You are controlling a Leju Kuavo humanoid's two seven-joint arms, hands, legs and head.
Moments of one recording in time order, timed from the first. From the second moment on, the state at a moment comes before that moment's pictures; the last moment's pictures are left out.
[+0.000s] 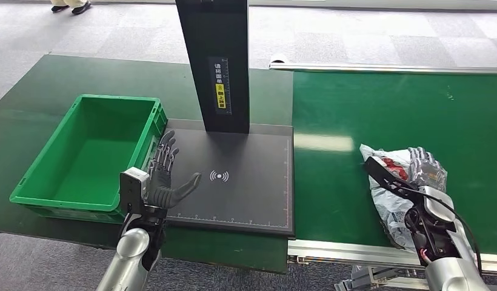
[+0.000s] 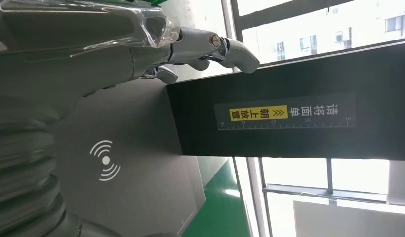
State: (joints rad) left arm -0.22 -0.15 -0.23 -1.21 -0.02 0.12 -0.47; right arm -0.57 -0.31 0.08 -0.72 1.08 -0.11 0.17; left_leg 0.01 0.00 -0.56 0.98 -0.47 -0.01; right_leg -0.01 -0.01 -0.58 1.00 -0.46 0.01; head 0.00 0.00
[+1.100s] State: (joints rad) left arm -0.26 -0.16 -0.22 -1.19 -0.06 0.11 -0.44; right arm -0.56 -0.33 0.26 -0.68 1.01 0.18 -0.02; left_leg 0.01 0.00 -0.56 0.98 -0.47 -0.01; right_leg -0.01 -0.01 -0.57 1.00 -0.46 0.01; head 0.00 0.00
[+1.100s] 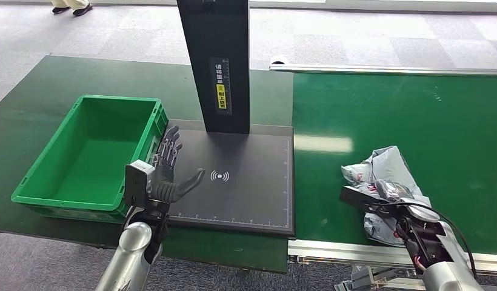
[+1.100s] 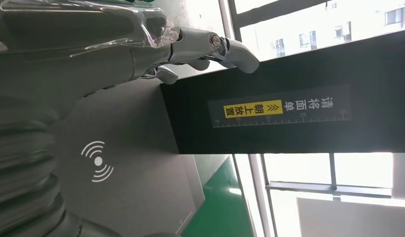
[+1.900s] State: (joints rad) left arm -0.22 -0.17 -0.21 -1.25 -0.04 0.20 -0.52; right arm -0.45 -0.14 0.11 -1.09 0.51 -0.37 -0.35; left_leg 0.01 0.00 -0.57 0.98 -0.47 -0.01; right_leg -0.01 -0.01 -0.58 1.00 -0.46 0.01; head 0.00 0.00
